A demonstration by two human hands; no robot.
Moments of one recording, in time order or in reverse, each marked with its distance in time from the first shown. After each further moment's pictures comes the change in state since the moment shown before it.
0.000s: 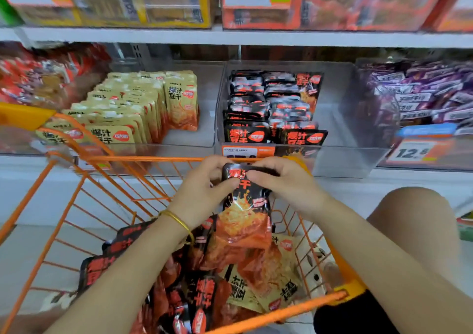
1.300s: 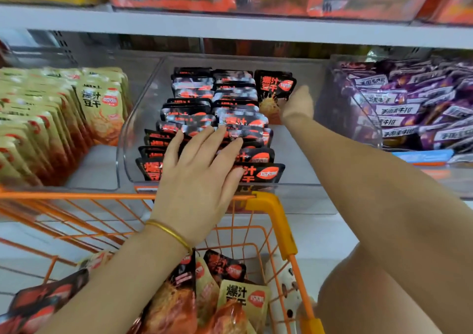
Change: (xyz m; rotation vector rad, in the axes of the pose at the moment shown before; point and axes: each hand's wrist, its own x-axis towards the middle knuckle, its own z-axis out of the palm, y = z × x) left_hand 0.106 0.026 0.083 1.009 0.151 0.351; right_hand 0.215 0.063 -0.194 -0.551 0.807 0.321
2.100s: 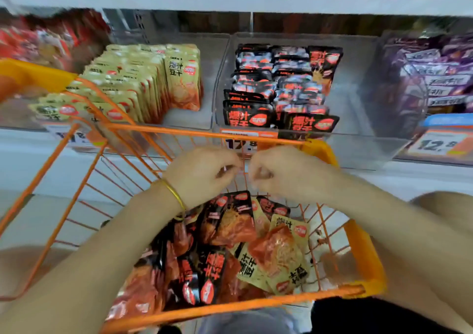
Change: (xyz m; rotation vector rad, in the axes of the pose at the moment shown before) left_hand -0.091 -0.063 -0.056 -0.304 -0.244 0.080; right_hand -0.273 -0.033 -0.073 -0.307 -0.851 -0.873
